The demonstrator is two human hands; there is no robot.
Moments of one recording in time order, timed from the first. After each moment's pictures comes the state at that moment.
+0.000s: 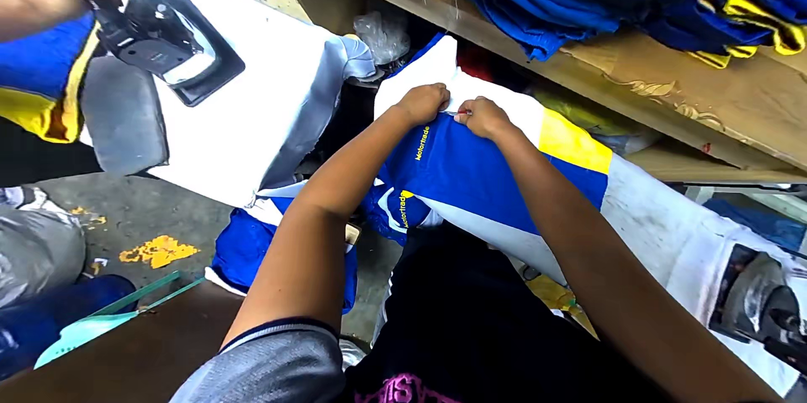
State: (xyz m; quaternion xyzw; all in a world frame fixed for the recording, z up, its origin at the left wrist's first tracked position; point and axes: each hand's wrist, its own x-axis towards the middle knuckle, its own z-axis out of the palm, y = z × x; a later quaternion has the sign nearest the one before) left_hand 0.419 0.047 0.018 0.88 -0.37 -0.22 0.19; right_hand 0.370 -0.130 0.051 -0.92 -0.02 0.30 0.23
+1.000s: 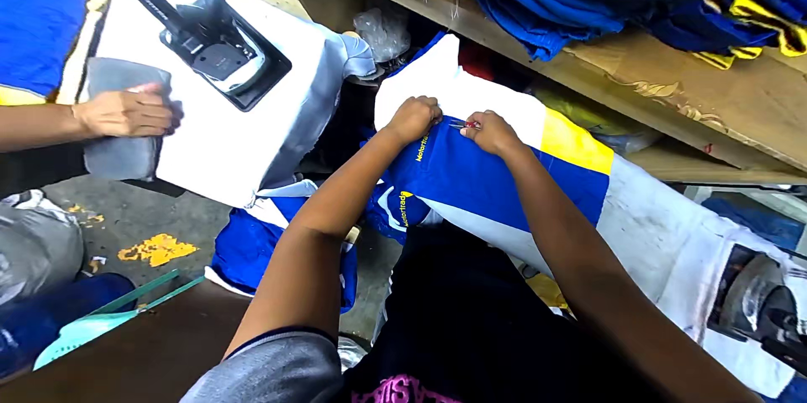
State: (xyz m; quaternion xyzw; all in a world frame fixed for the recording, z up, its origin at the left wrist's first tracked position) left_hand 0.390 0.071 -0.006 0.88 -0.38 -0.13 0.24; right_hand 0.342 -0.137 0.056 -0.91 0.03 0.32 0.26
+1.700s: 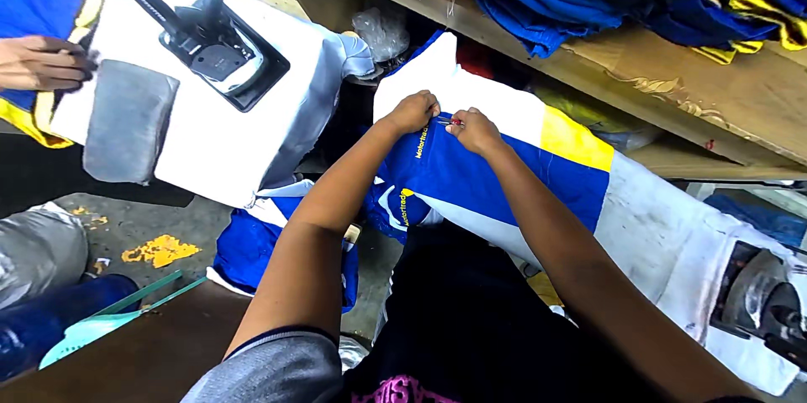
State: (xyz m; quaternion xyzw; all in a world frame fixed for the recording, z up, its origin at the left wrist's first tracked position) left_hand 0.404 0.067 0.009 0.87 -0.28 -0.27 0.29; right_hand 0.344 -0.111 0.045 -0.92 0.02 0.31 0.25
